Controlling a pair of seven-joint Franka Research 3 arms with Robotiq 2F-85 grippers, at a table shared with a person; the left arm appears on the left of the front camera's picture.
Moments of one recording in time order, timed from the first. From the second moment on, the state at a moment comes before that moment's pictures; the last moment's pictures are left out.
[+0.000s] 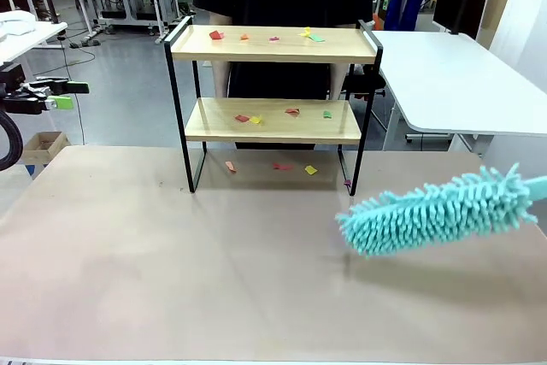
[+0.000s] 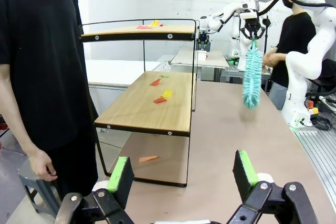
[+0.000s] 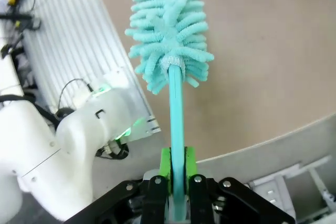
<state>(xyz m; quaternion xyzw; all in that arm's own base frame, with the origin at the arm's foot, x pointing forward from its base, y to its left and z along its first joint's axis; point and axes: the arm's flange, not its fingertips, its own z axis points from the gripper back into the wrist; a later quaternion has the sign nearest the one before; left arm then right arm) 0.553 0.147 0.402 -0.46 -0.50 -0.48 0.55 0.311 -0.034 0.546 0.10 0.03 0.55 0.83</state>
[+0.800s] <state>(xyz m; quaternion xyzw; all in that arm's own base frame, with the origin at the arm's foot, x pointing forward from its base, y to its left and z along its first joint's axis) 0.553 0.147 0.402 -0.46 -0.50 -0.48 0.55 0.308 -0.019 0.530 0.11 0.05 0.57 0.81</state>
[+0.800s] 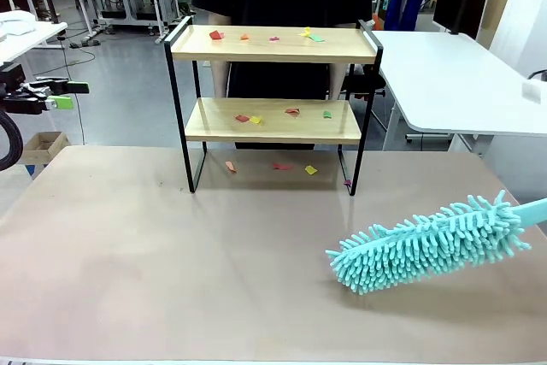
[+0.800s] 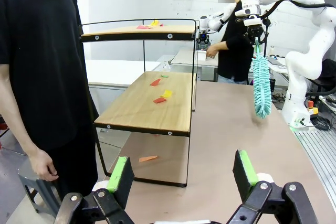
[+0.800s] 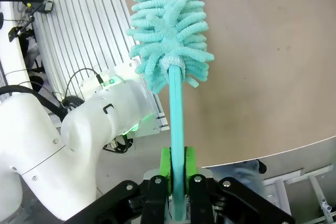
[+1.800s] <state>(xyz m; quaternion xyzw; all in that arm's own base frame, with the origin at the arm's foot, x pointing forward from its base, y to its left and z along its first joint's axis) 0.553 0.147 0.402 -0.46 -0.50 -0.48 0.55 0.308 -0.019 0.530 0.11 0.05 0.57 0.81</state>
